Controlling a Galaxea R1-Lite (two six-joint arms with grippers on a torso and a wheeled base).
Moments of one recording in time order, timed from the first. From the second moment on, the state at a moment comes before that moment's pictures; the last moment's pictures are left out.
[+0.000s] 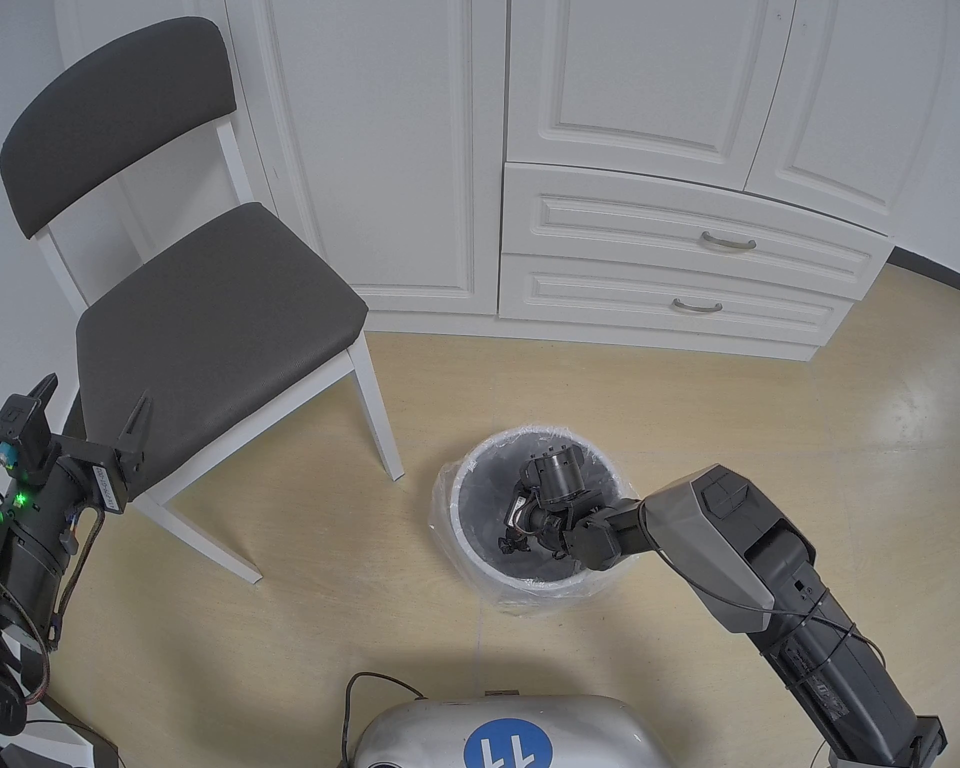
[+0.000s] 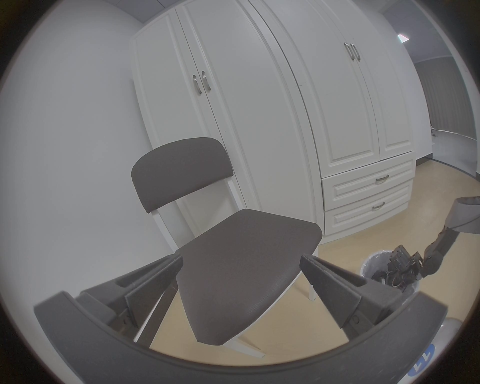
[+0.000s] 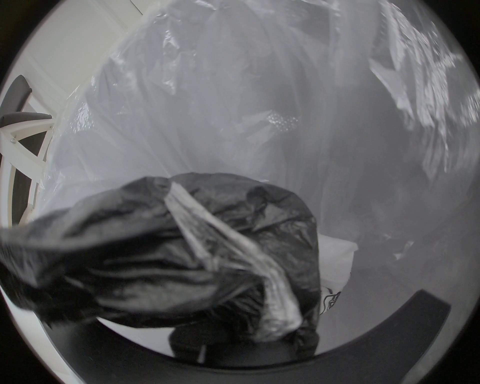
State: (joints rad) left arm -0.34 1.19 -0.25 -1.09 0.46 0.34; right arm 0.53 2.88 -2.00 -0.26 -0.23 0.67
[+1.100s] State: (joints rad) left arm -0.34 1.19 -0.25 -1.09 0.46 0.34; right arm 0.55 2.72 -1.78 -0.45 -0.25 0.65
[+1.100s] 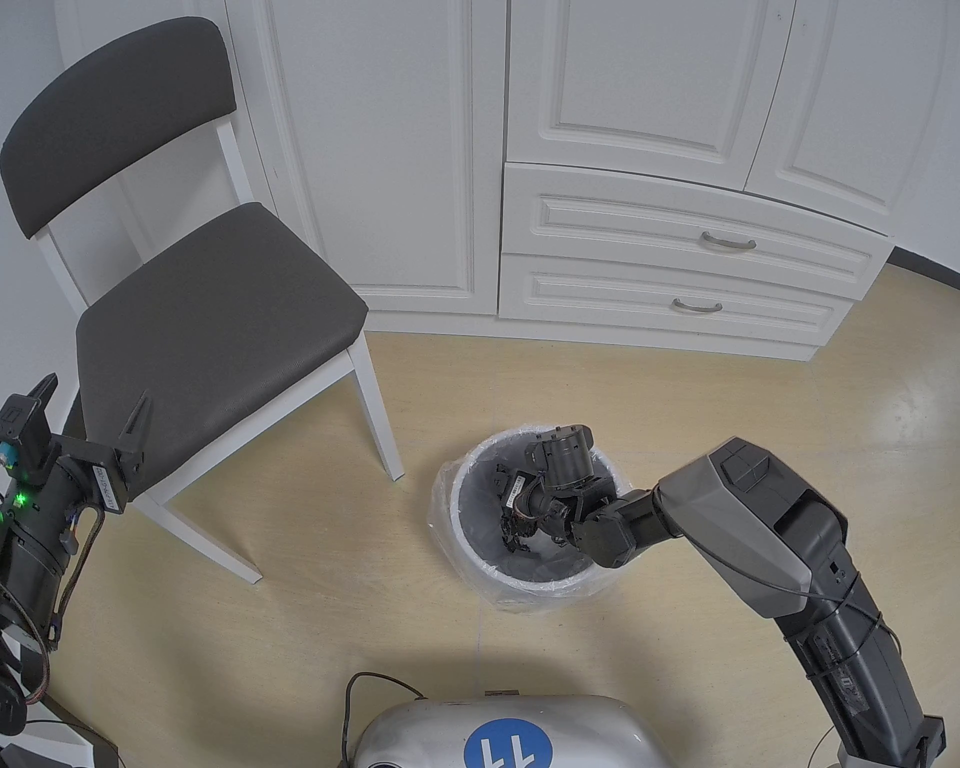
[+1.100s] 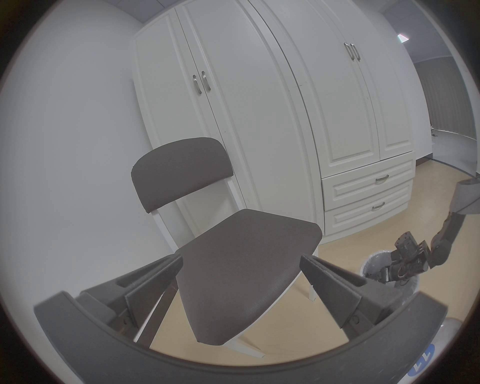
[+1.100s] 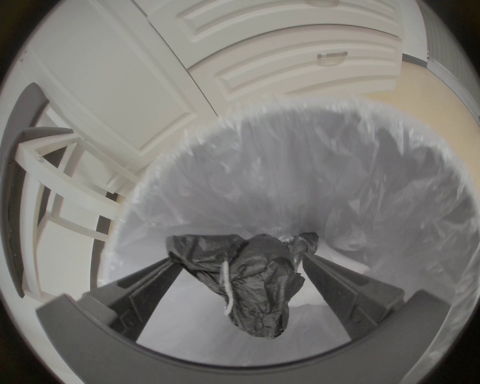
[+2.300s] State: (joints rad) left arm -0.34 1.19 -0.25 -1.09 0.46 0.34; right arm 0.59 2.22 -1.14 -0.68 -0.24 0.26
